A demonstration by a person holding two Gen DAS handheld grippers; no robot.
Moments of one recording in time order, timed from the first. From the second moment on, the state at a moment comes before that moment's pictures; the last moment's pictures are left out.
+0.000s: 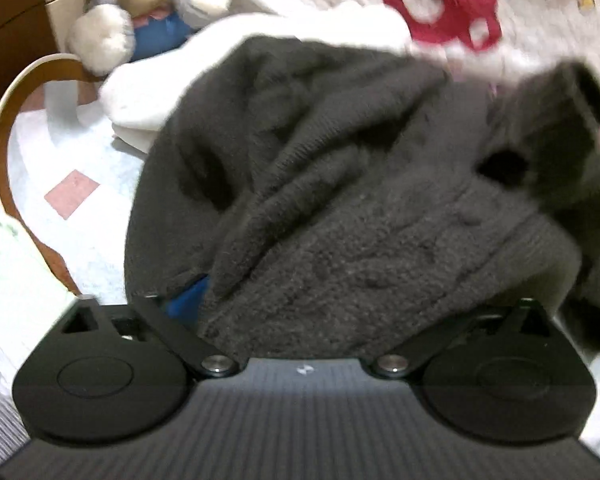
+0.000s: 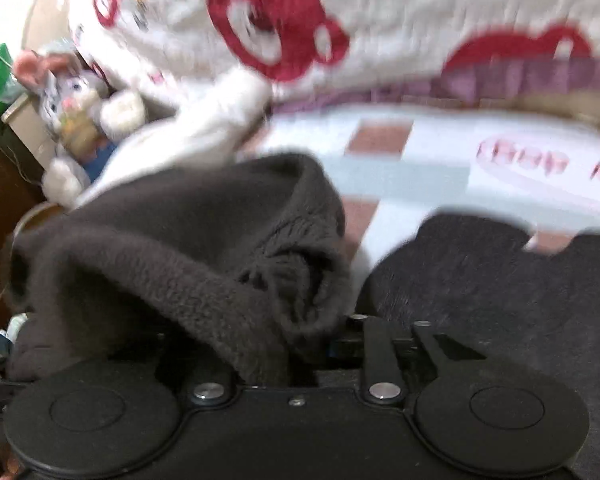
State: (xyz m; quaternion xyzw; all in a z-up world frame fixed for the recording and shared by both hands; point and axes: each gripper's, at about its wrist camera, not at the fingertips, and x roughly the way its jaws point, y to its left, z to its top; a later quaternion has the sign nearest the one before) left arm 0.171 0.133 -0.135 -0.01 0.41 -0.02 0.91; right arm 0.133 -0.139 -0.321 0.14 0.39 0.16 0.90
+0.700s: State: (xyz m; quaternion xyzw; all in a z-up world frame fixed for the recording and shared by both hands) left arm 0.159 0.138 -0.115 -0.03 0.39 0.03 0.92; right arm 0.096 -0.206 -0.320 0.06 0.37 0.07 0.93
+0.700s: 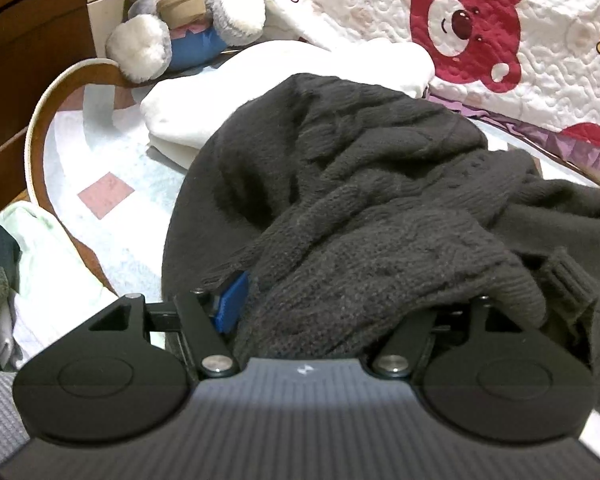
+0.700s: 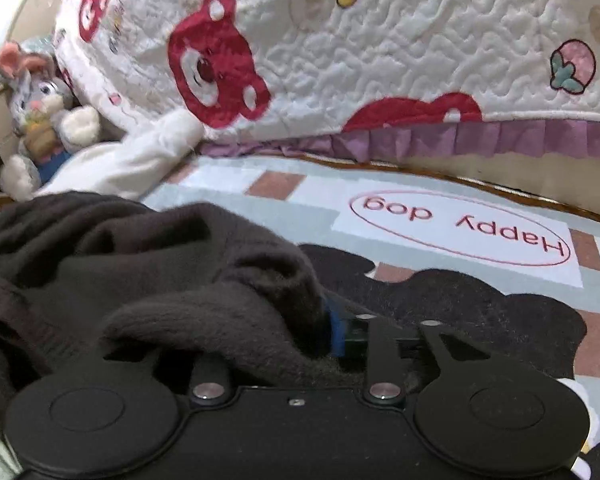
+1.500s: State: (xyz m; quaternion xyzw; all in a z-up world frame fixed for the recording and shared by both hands) left arm 0.093 0.036 -0.041 0.16 0.18 0.02 0.97; right arm 0.016 -0.345 -0.237 0.12 0.22 -0.04 0.97
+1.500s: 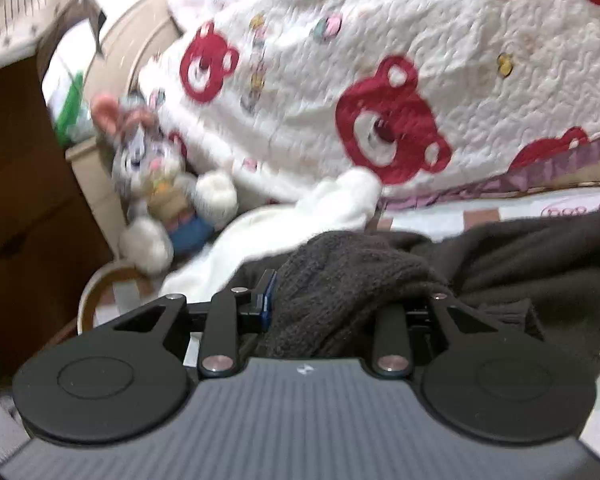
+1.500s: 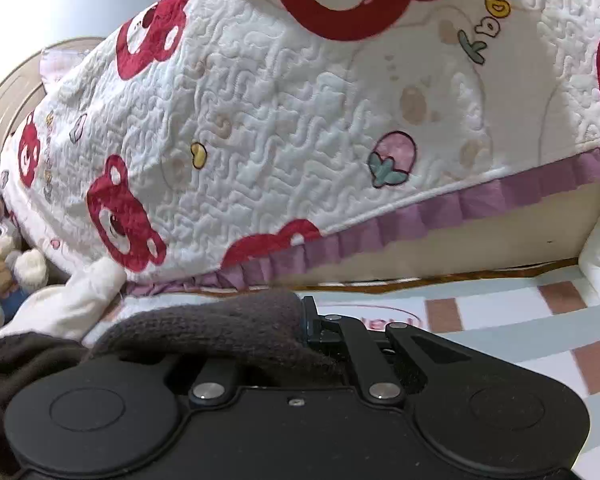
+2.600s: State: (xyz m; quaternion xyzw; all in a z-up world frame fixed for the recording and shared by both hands) left arm 0.070 -0.059 -0.011 0.00 0.30 -0.16 0.94; right arm -0.017 -0.314 -0.274 0.08 0.42 0.16 0.89
